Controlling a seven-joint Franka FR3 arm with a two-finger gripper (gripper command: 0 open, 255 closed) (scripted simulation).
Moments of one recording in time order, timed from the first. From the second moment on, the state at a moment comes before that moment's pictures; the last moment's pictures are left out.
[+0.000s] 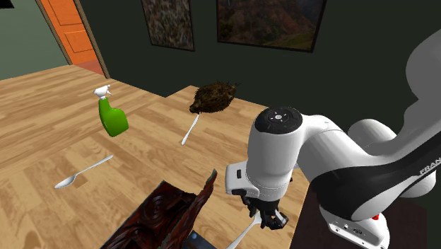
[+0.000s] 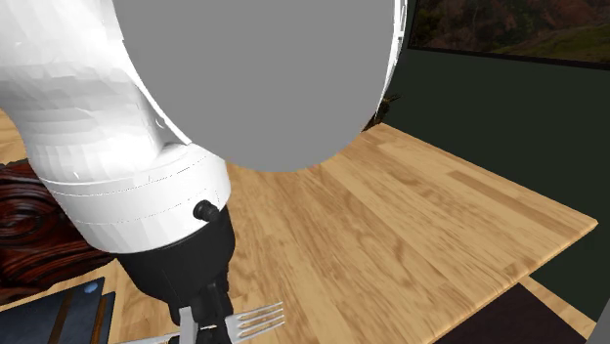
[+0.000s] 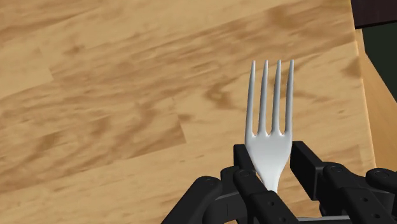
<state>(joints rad) 0.60 -0.45 0.49 -2.65 0.21 2.21 -0.58</state>
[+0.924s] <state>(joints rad) 0.59 -0.41 0.51 -2.68 0.21 2.28 -0.57</state>
